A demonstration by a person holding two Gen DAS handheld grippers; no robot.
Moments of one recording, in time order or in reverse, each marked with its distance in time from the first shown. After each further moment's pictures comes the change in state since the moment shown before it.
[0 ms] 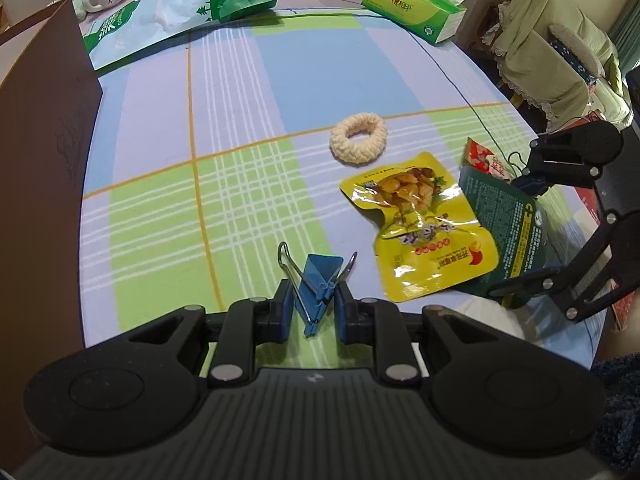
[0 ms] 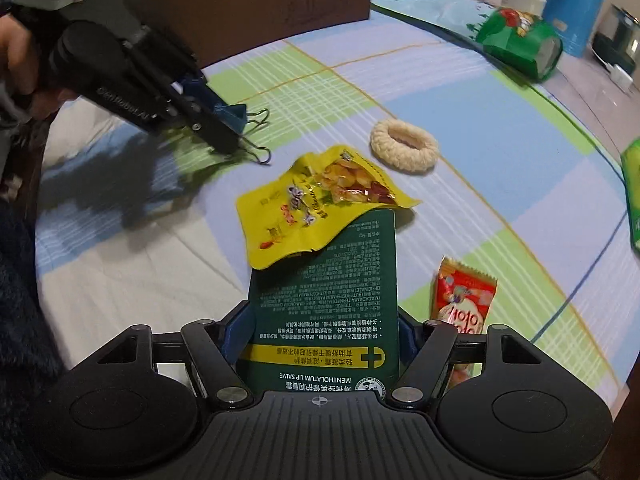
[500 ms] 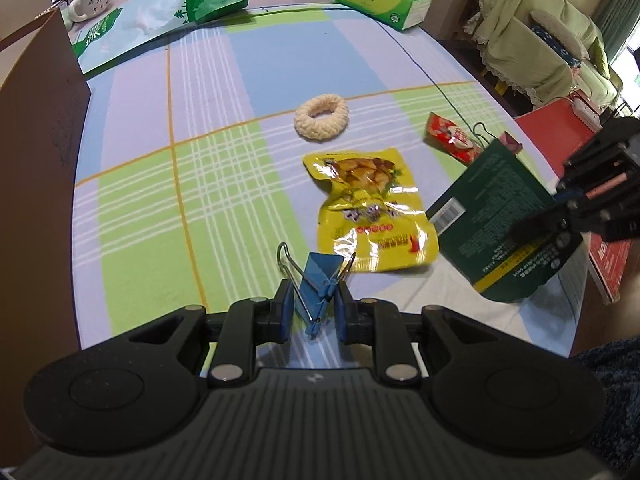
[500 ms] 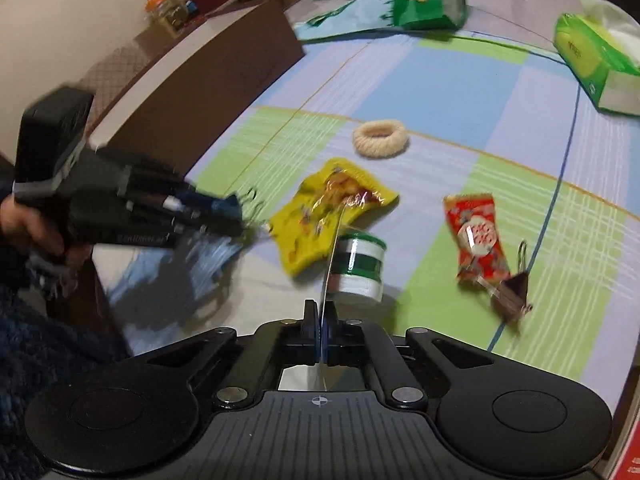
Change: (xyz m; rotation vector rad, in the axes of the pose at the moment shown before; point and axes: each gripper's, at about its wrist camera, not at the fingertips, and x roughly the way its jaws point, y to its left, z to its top) left arm -0.017 -0.022 -0.022 0.055 -0.002 -0.014; right arm -0.050 0.003 -0.035 0.437 -0.099 0.153
